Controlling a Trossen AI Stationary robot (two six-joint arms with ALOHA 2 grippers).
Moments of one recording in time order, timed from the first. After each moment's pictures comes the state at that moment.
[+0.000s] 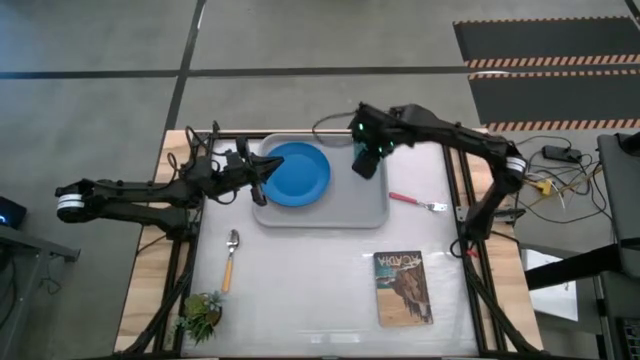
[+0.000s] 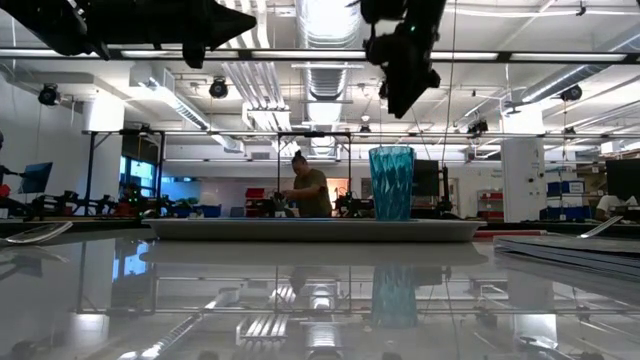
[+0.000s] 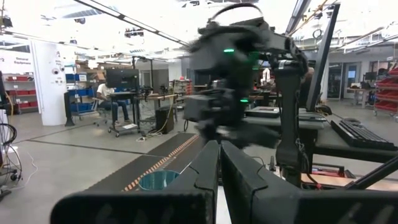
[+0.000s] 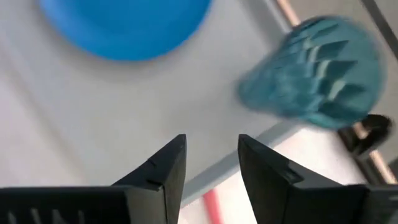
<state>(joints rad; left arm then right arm) 0.23 0.93 0.47 0.72 -0.09 0.04 -0.38 1.69 1.69 -1.18 0.09 0.14</state>
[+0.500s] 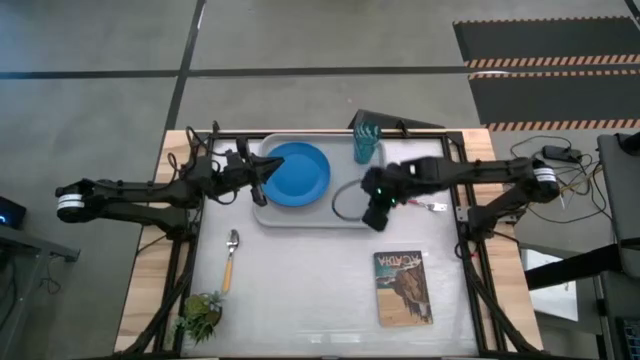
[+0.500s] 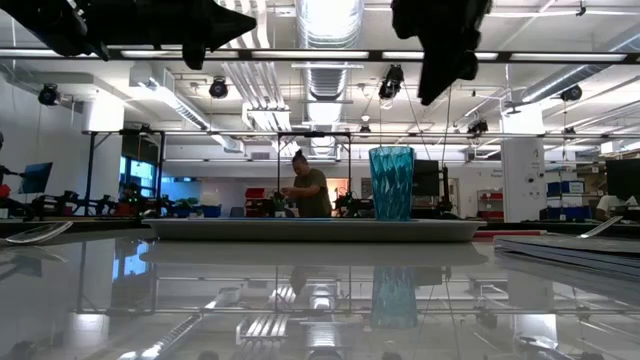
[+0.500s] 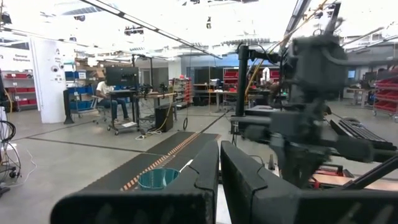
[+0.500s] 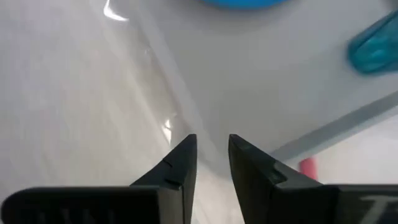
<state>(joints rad) 0.23 0.93 0.46 0.72 -0.09 0.03 -0.02 1.47 1.32 -0.99 0.09 0.42</state>
